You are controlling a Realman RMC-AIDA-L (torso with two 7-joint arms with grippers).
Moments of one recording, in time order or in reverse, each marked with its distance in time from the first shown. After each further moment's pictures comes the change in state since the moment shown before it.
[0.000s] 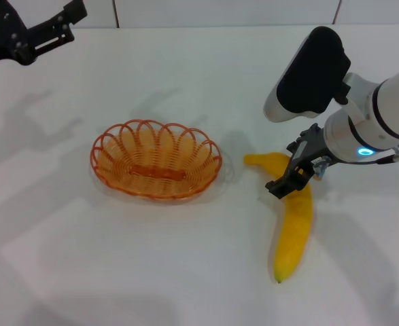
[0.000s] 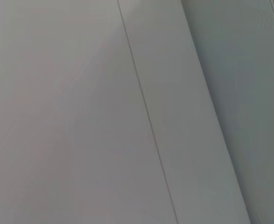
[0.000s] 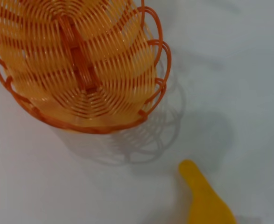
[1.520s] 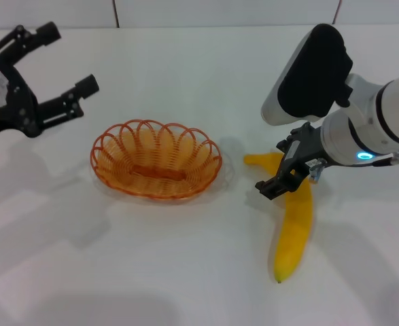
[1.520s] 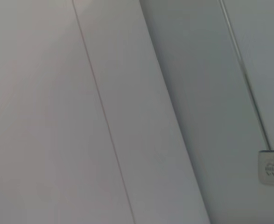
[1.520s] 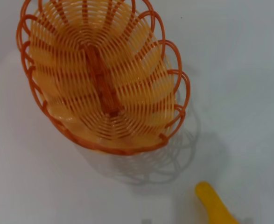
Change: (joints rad) left arm 0.116 -0.013 0.070 -0.005 0.011 0.119 0.096; right arm -0.055 0.002 -0.020 -0.107 0.021 -0.005 -0.009
